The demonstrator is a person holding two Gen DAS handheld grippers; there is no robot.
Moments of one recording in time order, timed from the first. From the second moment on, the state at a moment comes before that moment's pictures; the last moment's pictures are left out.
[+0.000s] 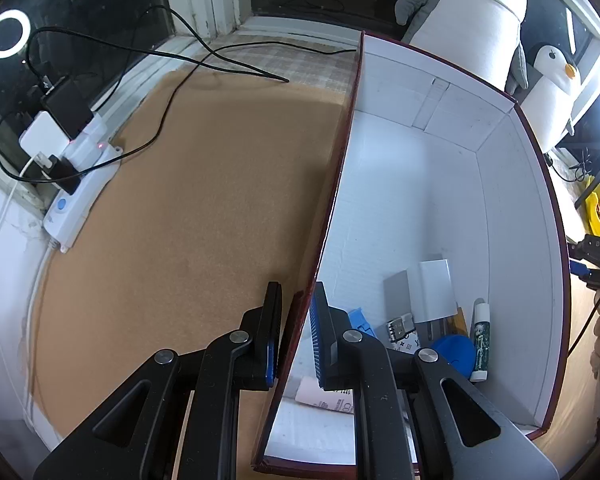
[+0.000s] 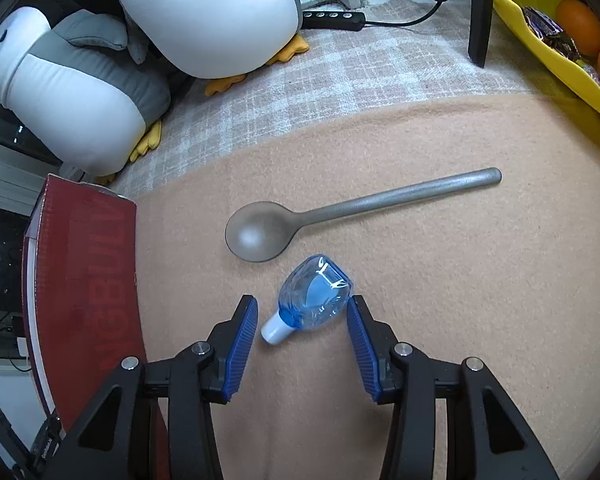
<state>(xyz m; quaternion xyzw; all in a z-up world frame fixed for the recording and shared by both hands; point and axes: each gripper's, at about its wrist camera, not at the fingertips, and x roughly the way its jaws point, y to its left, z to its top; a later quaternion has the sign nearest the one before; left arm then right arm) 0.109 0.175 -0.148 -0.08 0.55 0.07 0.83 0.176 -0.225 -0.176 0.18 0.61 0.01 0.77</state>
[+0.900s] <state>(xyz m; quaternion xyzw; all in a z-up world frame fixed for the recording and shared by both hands) 0.102 0.180 -0.150 -0.09 0.55 0.07 0.83 0.173 -0.172 -0.178 0.00 0.59 0.00 0.81</state>
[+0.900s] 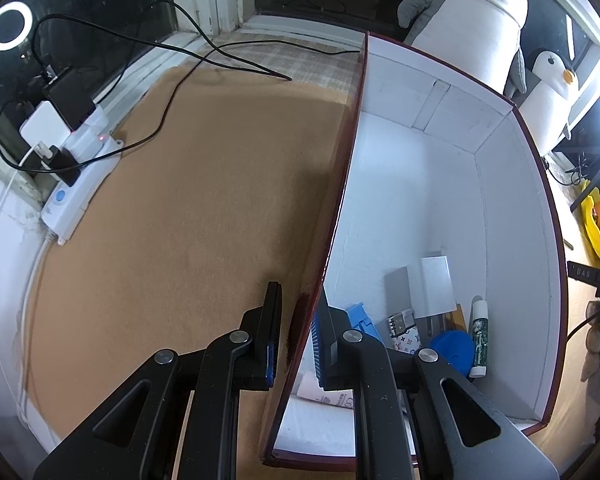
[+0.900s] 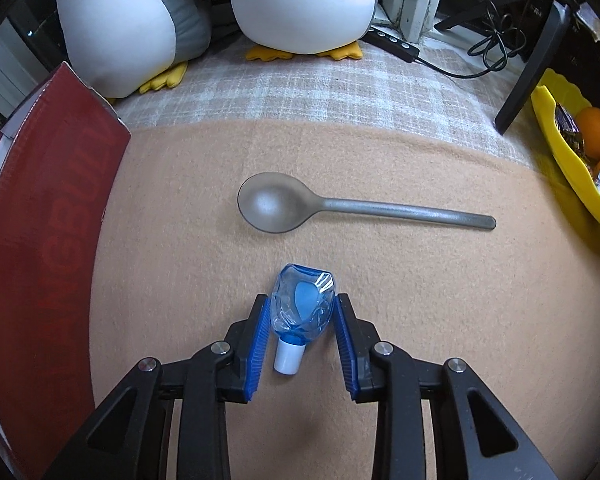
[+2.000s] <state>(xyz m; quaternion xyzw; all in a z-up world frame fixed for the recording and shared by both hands) 0.080 0.186 -0.135 -0.10 0.51 0.04 0.85 0.084 -0.079 -0.091 -0.01 0.52 0.07 0.85</state>
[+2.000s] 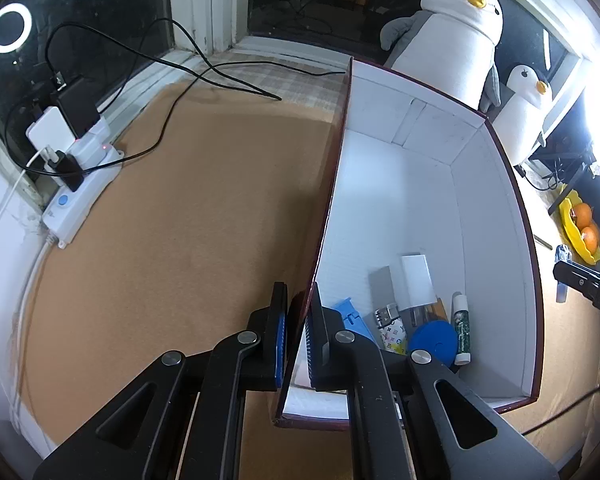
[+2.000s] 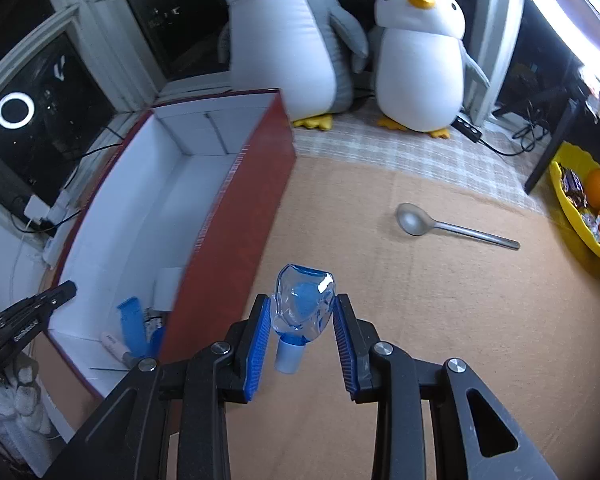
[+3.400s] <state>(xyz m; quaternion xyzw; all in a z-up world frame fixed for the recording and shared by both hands) 0.080 0.187 -0.136 -0.10 0.51 0.03 0.86 0.070 0.033 -0.108 -0.07 0.52 0.16 0.83</state>
